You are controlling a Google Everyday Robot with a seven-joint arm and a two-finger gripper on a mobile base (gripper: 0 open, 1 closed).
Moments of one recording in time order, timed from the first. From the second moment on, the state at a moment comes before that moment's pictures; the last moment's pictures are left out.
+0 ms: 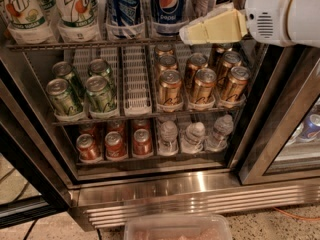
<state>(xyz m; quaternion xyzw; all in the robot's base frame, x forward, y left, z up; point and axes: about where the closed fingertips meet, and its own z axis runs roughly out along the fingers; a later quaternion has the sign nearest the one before) 0.536 -0.123 1.090 -0.32 0.72 0.03 0.62</state>
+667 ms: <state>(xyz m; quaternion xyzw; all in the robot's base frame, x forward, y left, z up) 0.544 -0.122 1.100 -0.31 0.71 0.03 0.63</state>
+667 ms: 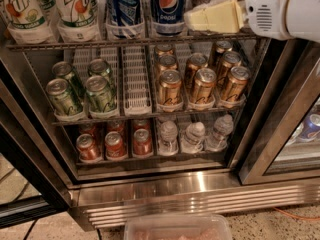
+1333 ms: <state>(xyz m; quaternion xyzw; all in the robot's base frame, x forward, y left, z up) 0.554 -0.130 1.104 -0.30 0.71 0.02 0.64</state>
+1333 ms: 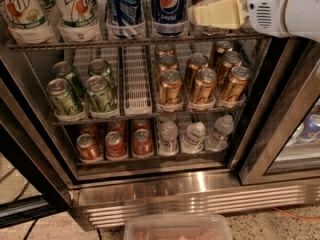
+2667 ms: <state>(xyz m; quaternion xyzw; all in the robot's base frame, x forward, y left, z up) 0.597 -0.135 1.097 -0.29 0.70 -0.01 0.65</state>
